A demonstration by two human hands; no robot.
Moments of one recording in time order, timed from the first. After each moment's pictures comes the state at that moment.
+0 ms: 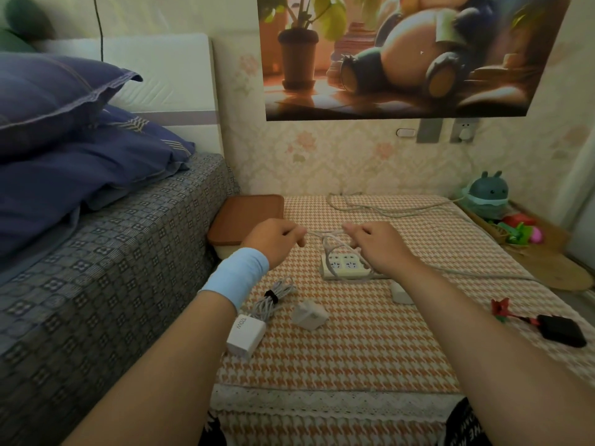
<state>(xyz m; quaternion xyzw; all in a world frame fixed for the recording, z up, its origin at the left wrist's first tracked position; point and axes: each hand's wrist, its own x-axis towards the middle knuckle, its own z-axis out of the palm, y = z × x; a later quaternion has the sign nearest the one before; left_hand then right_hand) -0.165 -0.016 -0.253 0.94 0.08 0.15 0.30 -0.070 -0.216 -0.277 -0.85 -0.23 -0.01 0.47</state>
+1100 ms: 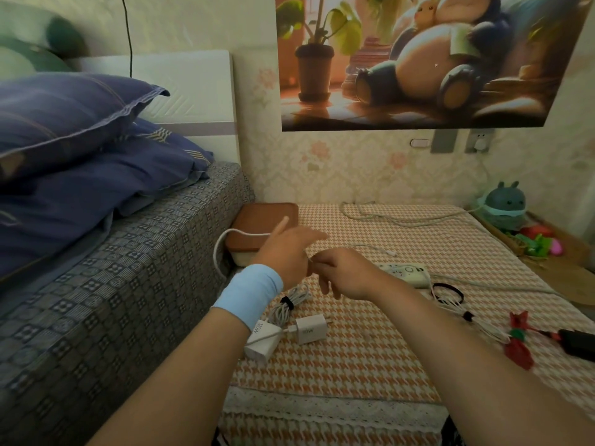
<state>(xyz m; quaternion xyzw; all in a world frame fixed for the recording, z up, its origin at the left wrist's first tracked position) -0.182 -0.011 -0.252 0.99 -0.01 0.15 0.06 -0.117 -0.165 -0.276 -0.83 -0.42 0.12 0.34</state>
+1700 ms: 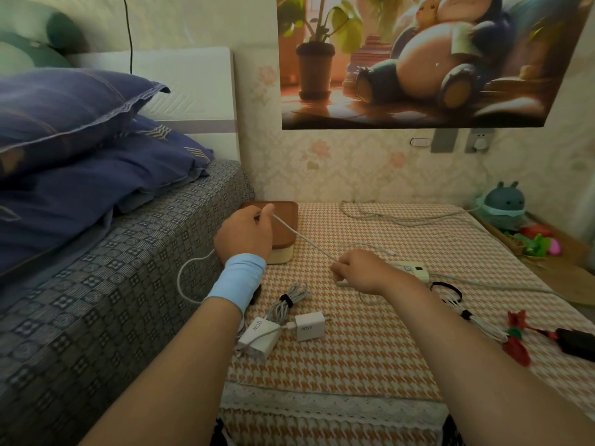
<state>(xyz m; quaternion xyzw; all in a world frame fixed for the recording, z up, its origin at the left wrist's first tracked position) -0.193 0.012 -0.243 0.85 0.32 0.38 0.16 -0.096 -0.179 -0.281 -0.90 -0.30 0.13 0.28</state>
